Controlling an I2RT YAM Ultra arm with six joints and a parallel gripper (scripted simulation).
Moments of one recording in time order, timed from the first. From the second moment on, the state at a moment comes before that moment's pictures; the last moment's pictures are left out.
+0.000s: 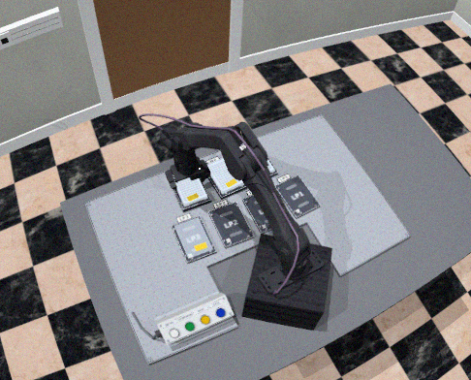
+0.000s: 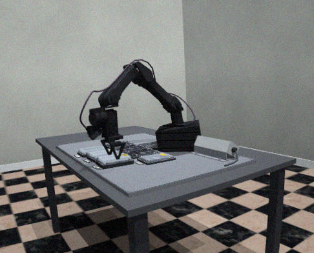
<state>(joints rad) 0.26 2.42 1.88 -0.96 0.11 0.35</state>
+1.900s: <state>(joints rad) 0.26 2.40 1.91 -1.03 0.11 0.35</state>
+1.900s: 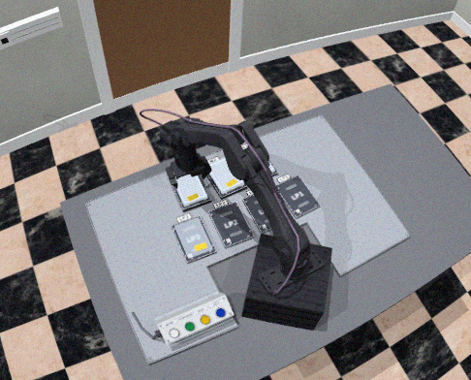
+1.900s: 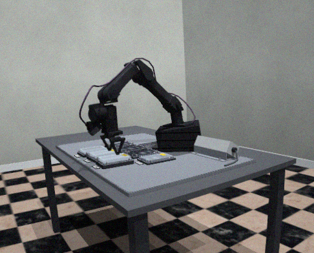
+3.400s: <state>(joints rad) 0.42 2.16 1.45 -0.86 0.12 0.50</state>
